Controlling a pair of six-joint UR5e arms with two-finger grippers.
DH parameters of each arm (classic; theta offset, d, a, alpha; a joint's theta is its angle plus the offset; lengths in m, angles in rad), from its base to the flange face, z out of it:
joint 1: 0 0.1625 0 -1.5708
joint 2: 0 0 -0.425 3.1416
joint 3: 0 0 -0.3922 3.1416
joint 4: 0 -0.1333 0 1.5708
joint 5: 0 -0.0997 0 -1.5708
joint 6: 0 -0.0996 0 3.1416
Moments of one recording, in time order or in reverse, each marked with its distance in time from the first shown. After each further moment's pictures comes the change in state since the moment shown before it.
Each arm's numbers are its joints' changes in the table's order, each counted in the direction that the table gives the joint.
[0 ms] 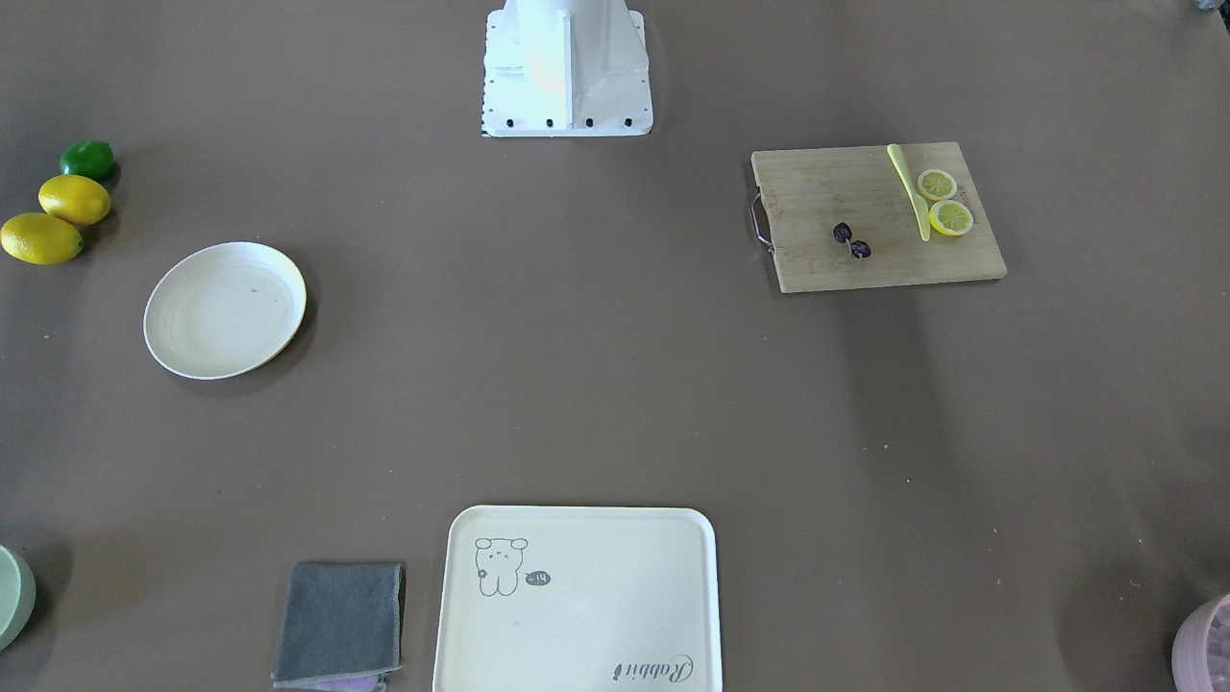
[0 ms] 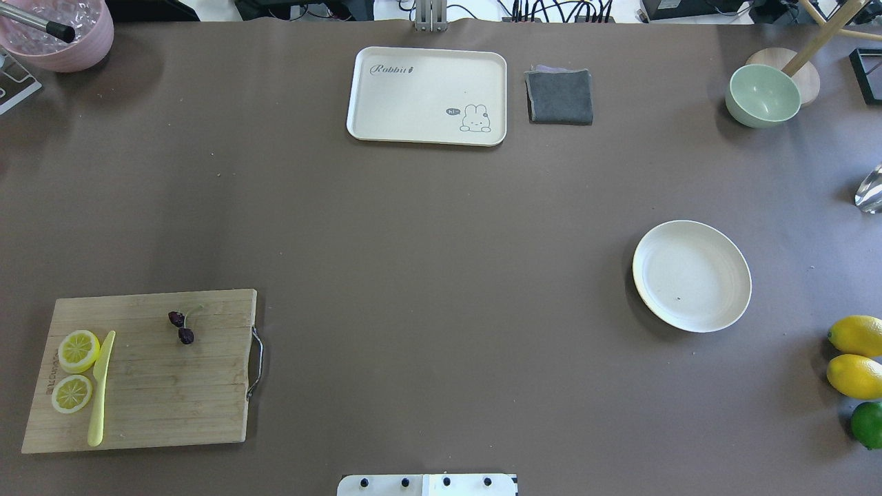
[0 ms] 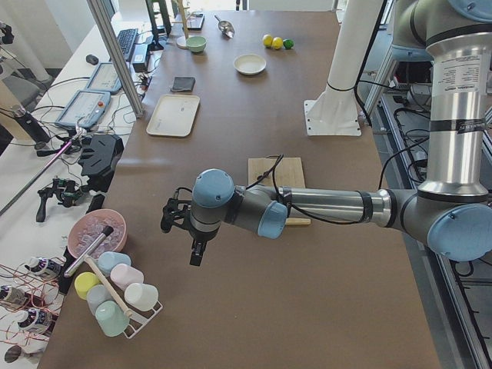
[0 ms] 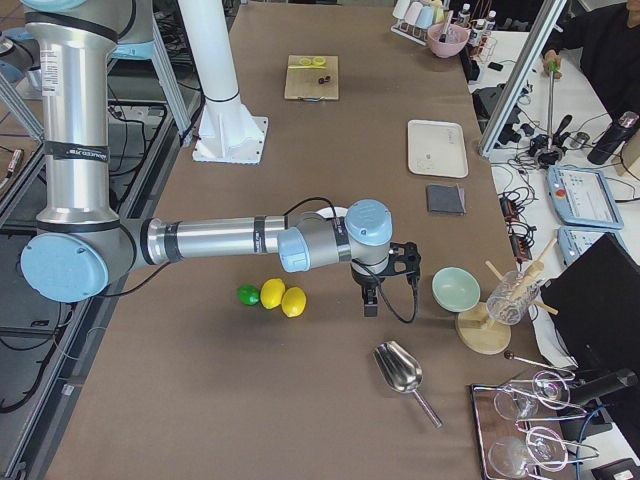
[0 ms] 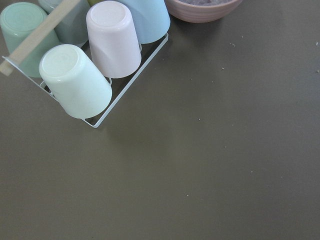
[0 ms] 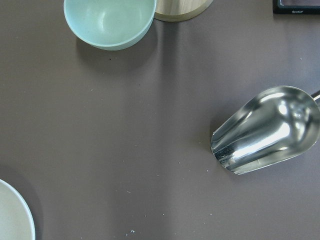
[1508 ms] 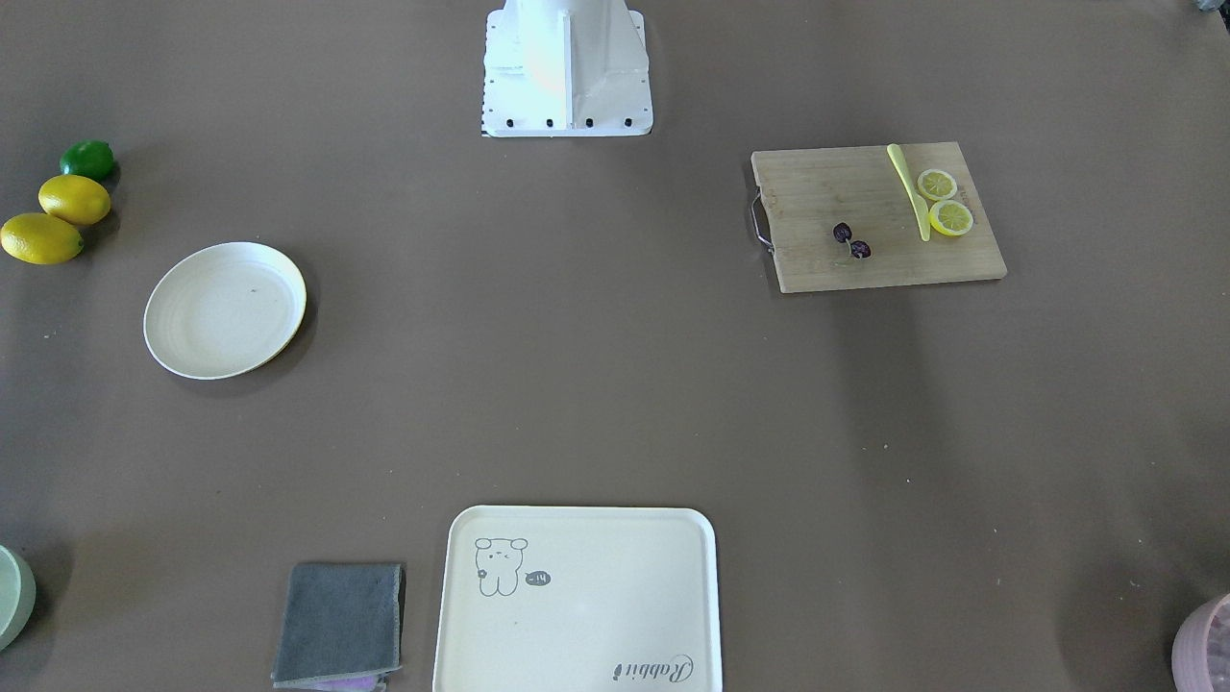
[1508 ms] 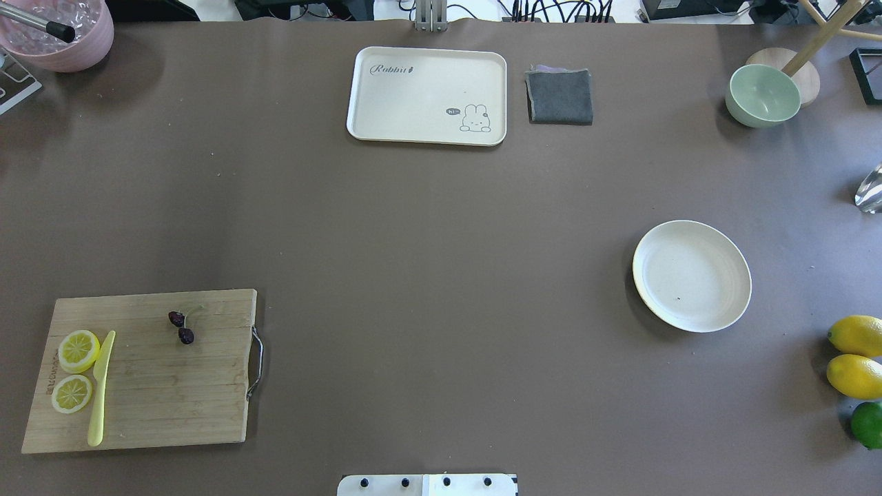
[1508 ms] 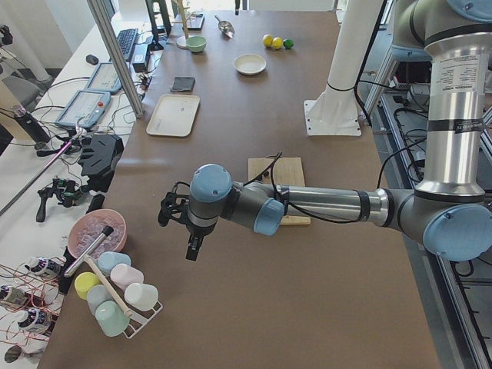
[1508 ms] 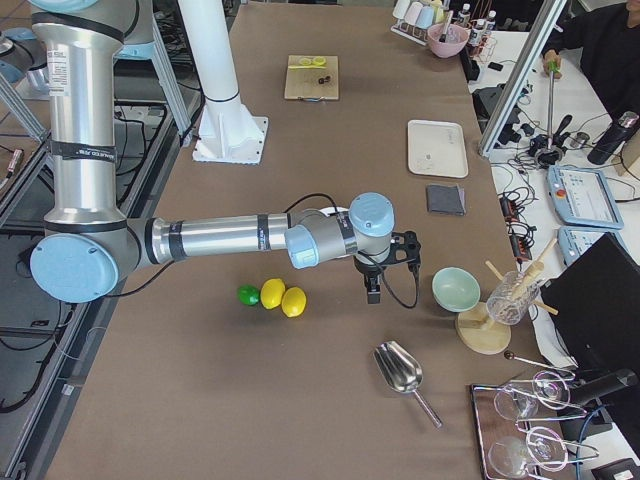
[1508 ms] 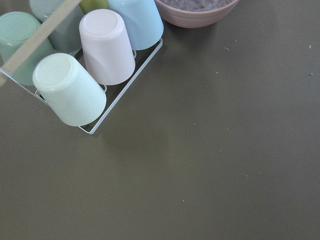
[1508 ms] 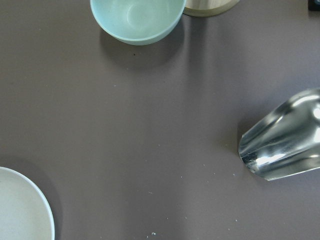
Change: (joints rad) left arm 0.015 0.015 -0.003 0.029 0.004 0.004; right arm -0.096 -0.013 -0.002 -0.121 -0.007 -0.102
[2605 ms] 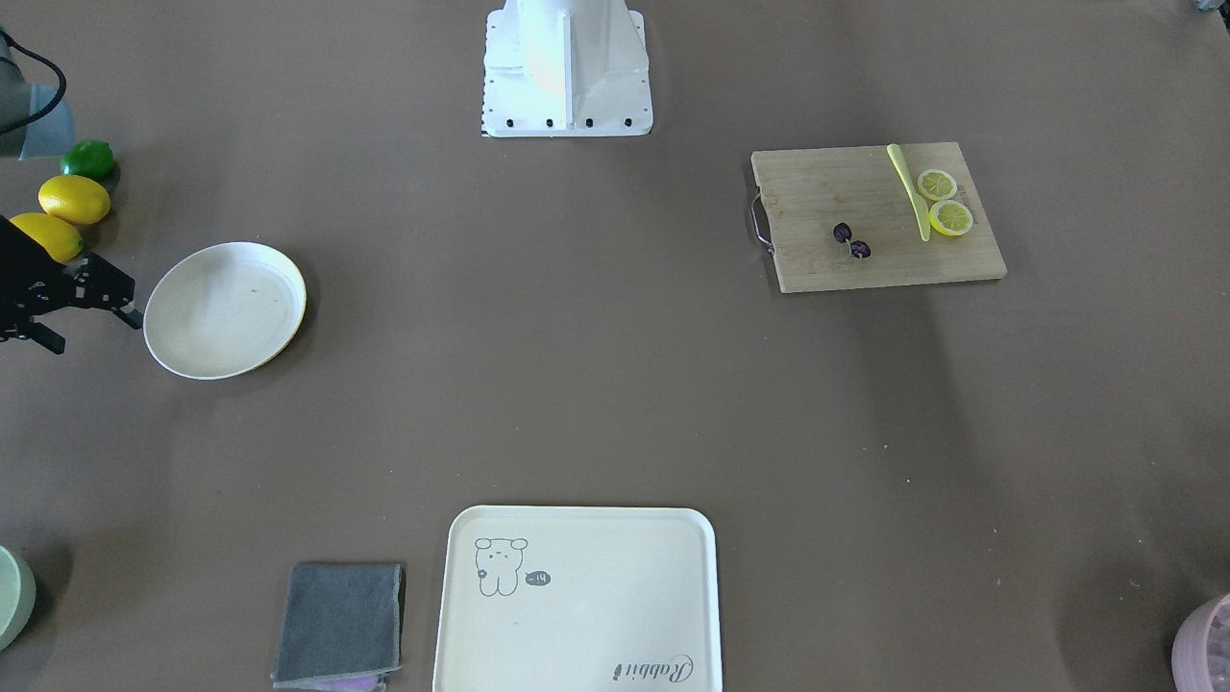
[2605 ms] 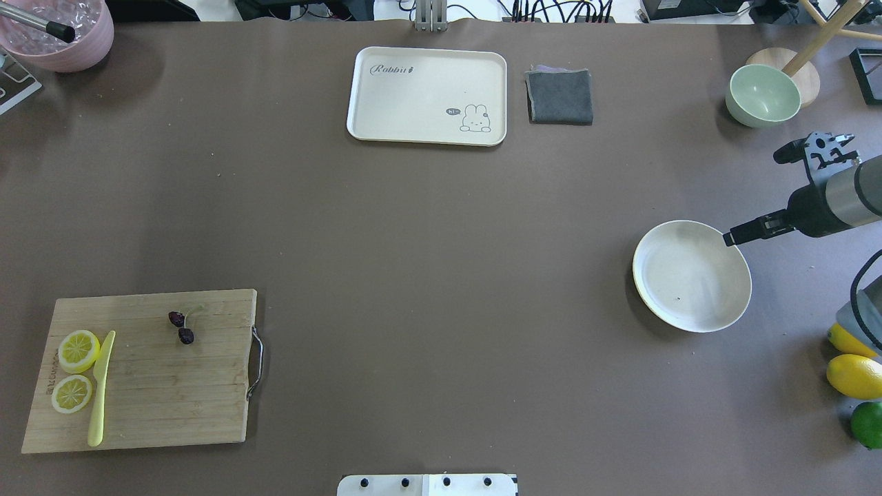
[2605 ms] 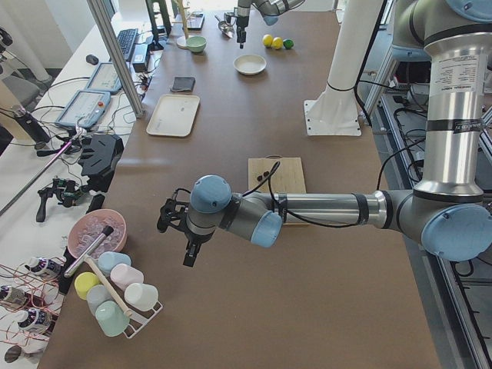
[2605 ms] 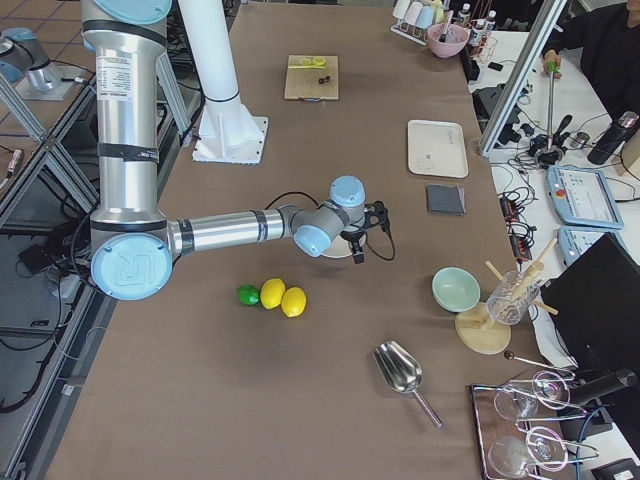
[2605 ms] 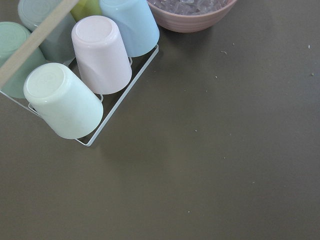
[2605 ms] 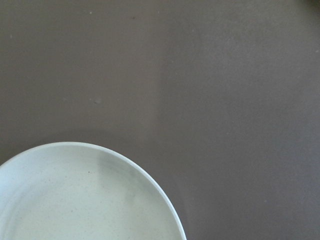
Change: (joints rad) left arm 0.004 0.004 0.073 0.098 -0.001 0.001; right arm -0.453 -0.005 -0.050 -0.393 0.210 -0.323
